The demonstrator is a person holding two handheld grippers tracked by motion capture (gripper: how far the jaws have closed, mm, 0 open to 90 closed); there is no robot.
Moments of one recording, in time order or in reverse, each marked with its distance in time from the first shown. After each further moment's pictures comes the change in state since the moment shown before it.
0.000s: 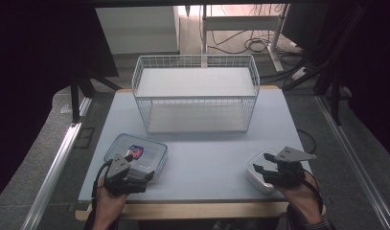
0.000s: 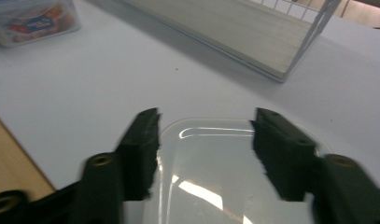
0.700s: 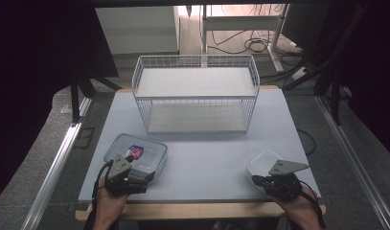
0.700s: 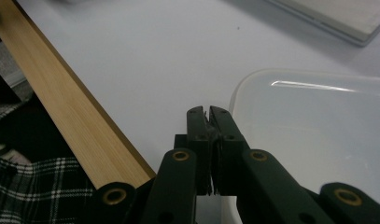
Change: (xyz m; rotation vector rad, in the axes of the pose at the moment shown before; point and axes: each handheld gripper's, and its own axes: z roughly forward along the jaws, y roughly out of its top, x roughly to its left) left arm -0.003 0.000 0.001 0.020 0.006 0.006; right arm 0.023 -0.018 0.000 0.126 0.149 -0.029
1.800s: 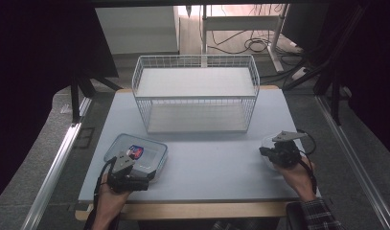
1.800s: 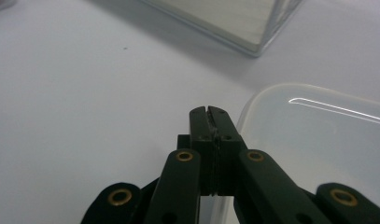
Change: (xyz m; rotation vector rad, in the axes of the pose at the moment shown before) left arm 0.007 0.002 0.012 0.052 -0.014 -0.014; right arm -0.091 0.024 0.033 -0.004 -0.156 0.107
